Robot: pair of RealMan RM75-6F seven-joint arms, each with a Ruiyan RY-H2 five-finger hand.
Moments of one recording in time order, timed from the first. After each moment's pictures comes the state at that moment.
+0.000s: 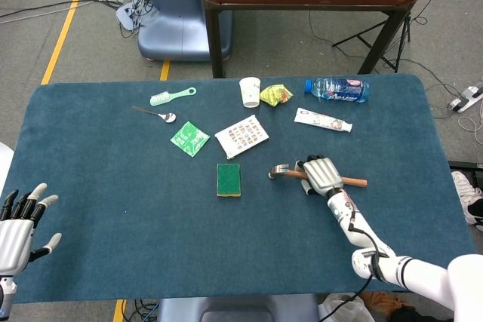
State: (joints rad) left arm -0.07 -1.13 -0.04 -1.63 1.52 1.53 0.15; right arm 0.70 -1.60 0.15 -1.22 -1.07 0.79 -0.29
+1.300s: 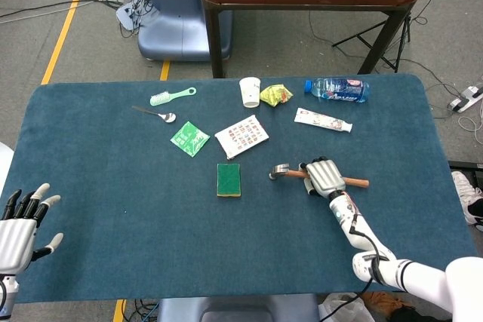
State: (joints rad) left arm -0.08 -1.13 -0.04 -1.63 1.52 1.52 0.17; right arm 0.68 -1.62 0.14 -1.19 -1.09 0.83 -0.25
